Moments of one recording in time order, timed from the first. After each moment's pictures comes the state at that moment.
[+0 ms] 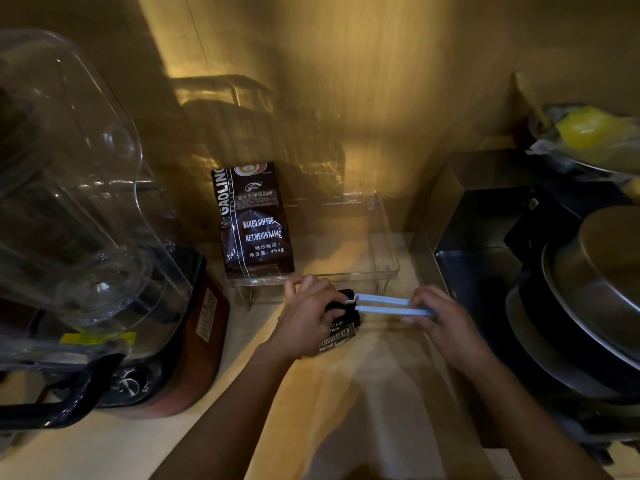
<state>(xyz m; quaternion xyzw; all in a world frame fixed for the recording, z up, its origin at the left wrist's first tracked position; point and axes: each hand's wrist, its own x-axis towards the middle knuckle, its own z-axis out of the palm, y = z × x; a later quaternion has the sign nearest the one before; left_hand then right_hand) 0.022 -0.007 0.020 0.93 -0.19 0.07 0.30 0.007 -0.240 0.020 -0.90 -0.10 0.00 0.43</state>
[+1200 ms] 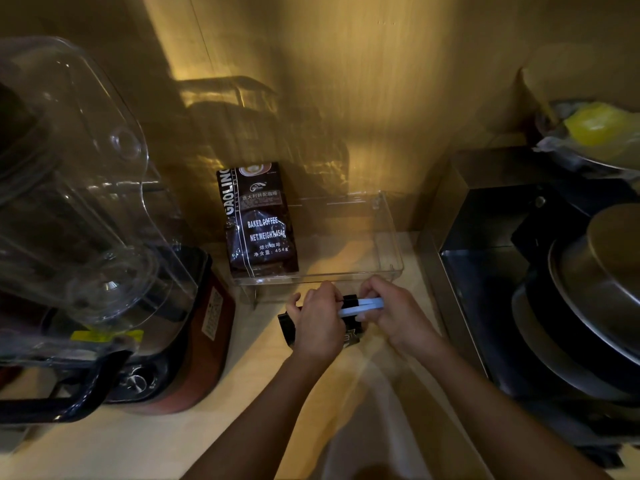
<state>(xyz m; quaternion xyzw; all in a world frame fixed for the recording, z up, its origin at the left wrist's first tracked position) 0.006 -0.039 0.022 0.94 0.03 0.04 0.33 0.026 -0.176 0.023 -0.87 -0.09 0.10 0.48</state>
